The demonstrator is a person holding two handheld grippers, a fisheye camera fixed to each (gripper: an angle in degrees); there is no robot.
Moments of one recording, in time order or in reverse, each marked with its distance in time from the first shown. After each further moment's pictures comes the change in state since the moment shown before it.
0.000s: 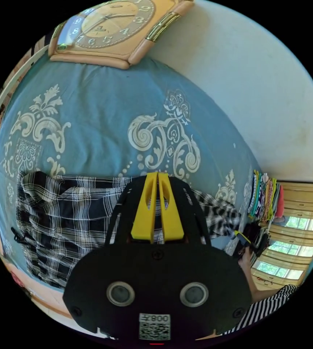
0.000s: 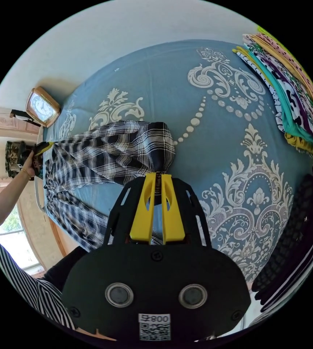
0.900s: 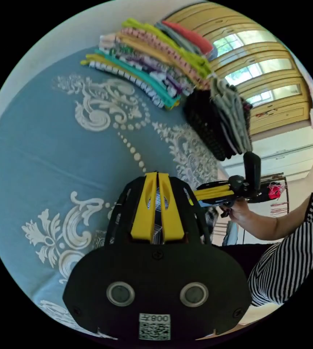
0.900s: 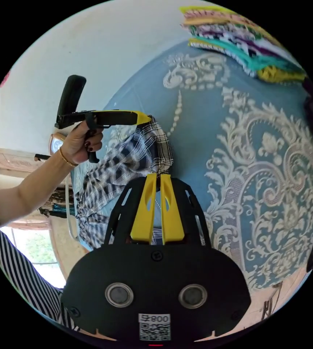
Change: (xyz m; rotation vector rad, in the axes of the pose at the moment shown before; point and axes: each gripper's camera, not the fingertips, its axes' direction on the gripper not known) left arm 0.448 0.084 0.214 -0.537 0.290 1.252; right arm 0.036 0.117 -0.106 0.286 -0.245 0.207
